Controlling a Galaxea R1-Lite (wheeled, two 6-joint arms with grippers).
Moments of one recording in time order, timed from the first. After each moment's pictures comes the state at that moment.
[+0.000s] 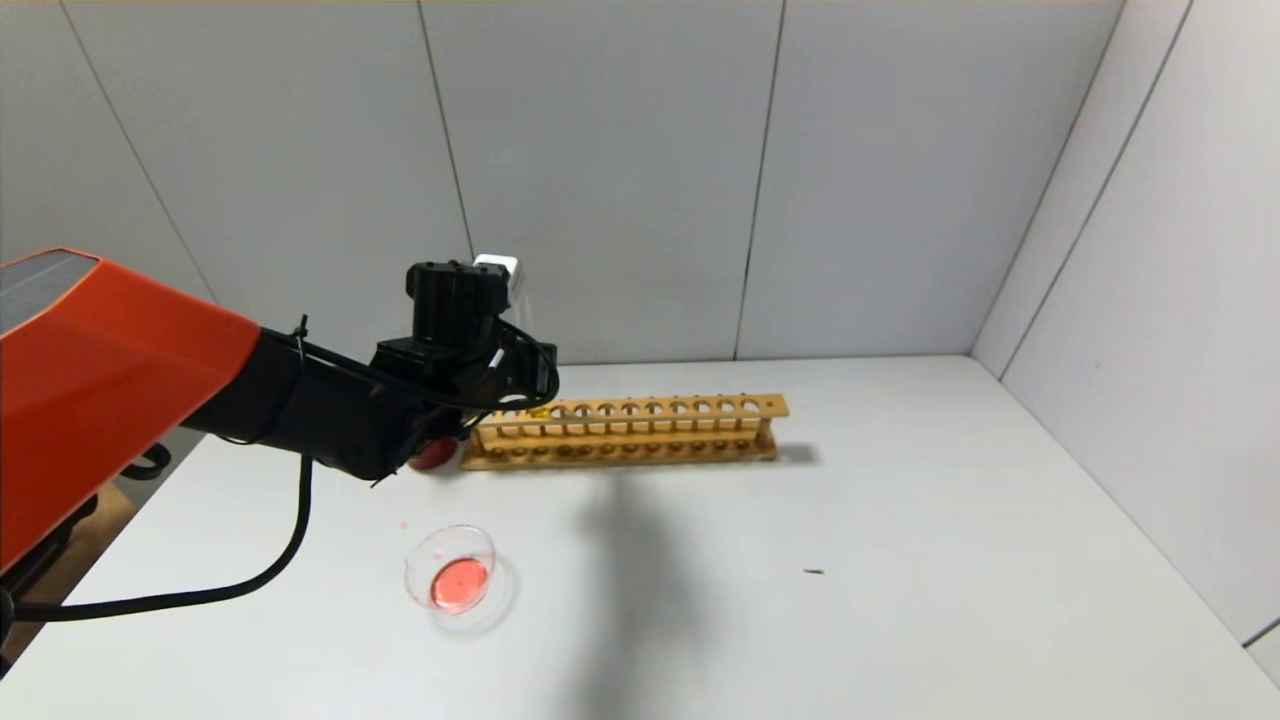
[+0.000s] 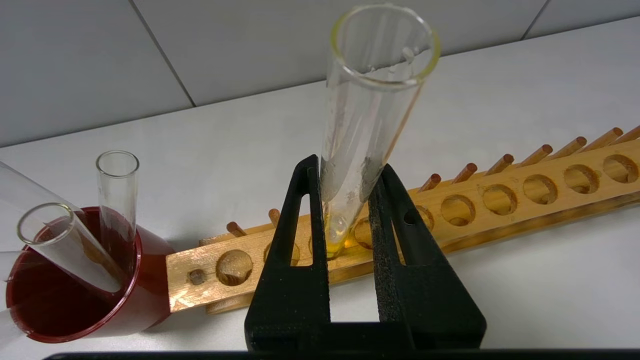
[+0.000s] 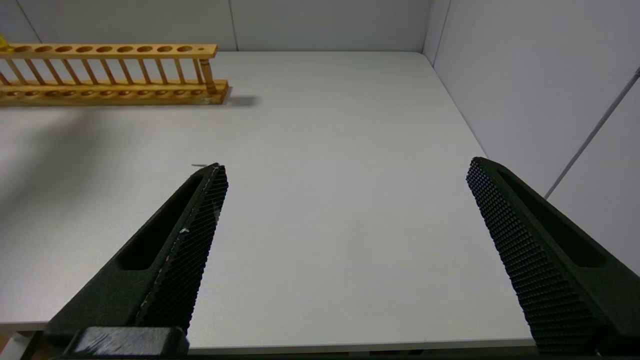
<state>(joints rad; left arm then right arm) -0.42 2.06 -1.18 -0.58 0.20 -0.06 0.00 0.00 0.00 0.01 0.01 0.00</state>
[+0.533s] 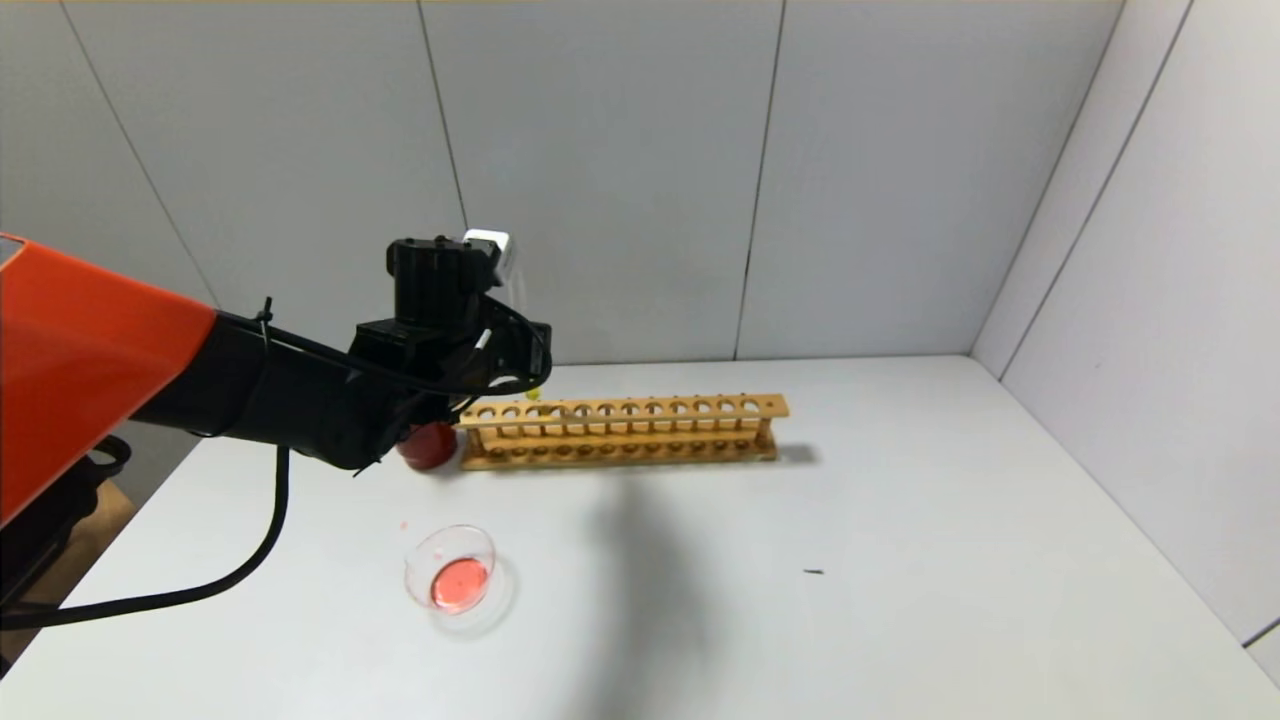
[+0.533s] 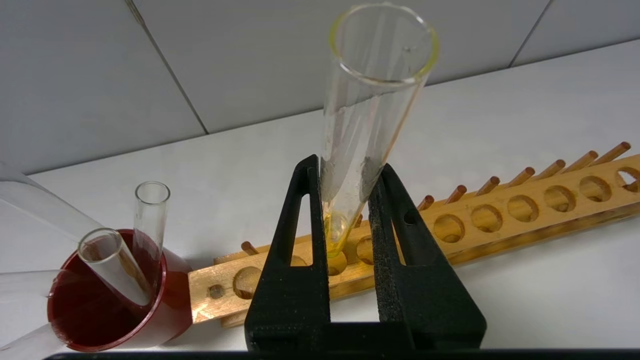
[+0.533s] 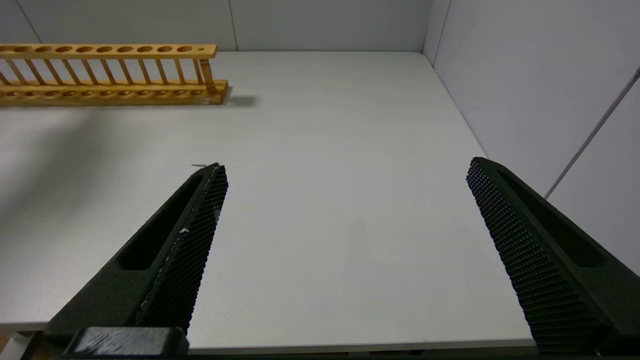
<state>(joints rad) -0.42 2.01 -1.19 -0.58 0.20 -0.03 0.00 0.00 0.00 0.01 0.01 0.00</state>
